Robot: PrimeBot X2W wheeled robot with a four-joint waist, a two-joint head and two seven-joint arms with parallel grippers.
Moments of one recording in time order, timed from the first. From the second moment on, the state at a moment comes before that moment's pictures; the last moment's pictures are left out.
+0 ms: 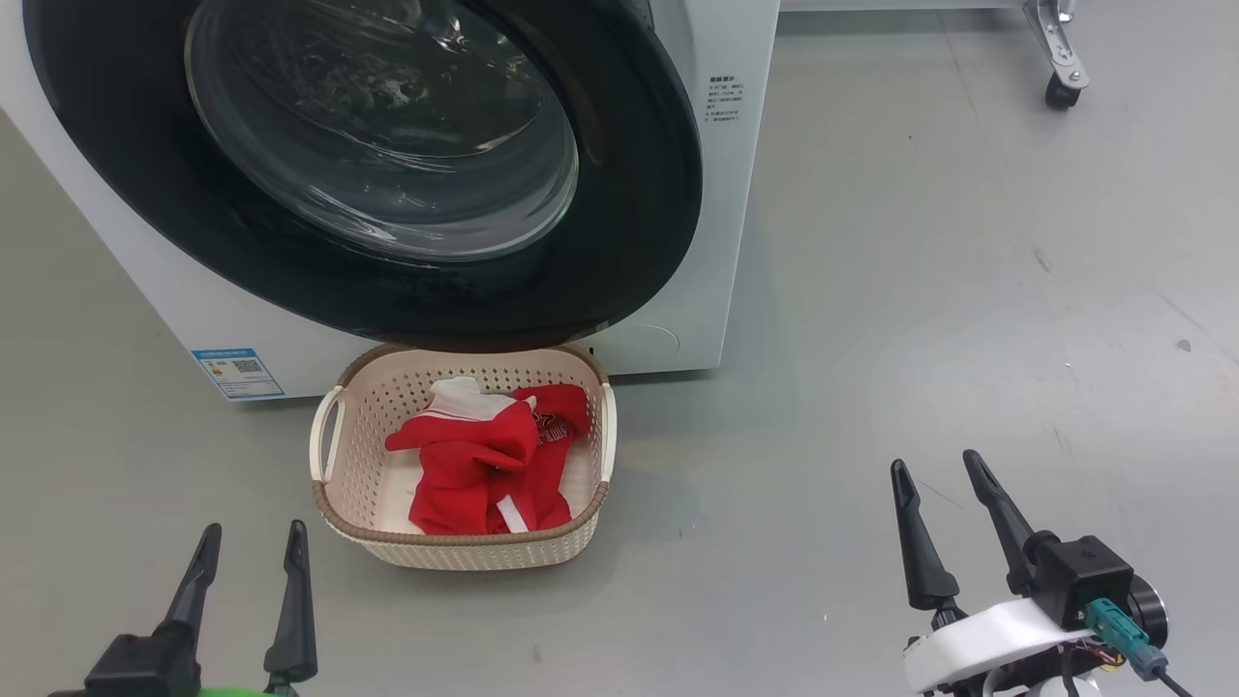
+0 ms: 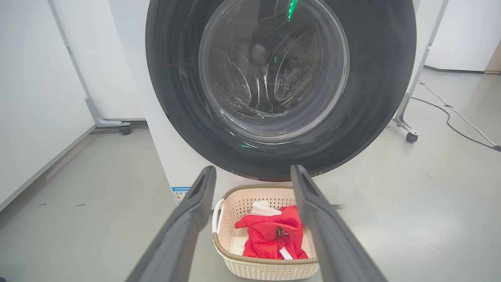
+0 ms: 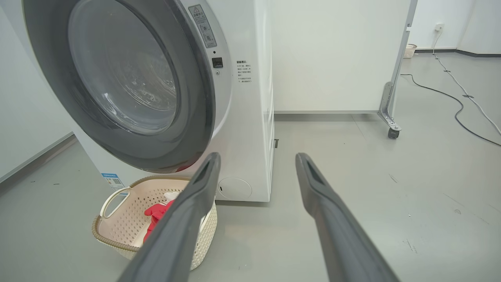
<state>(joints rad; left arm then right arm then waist) 0.17 0.18 -0.13 -0.06 -0.39 0.10 -0.18 0.07 -0.08 0.21 0.11 0.29 -0.02 -0.25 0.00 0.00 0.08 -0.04</state>
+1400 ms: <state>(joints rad) 0.16 0.14 -0.17 -0.06 -0.32 0.11 -0.20 0.06 -0.10 0.20 0.10 0.26 -0.01 -0.25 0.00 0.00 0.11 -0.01</state>
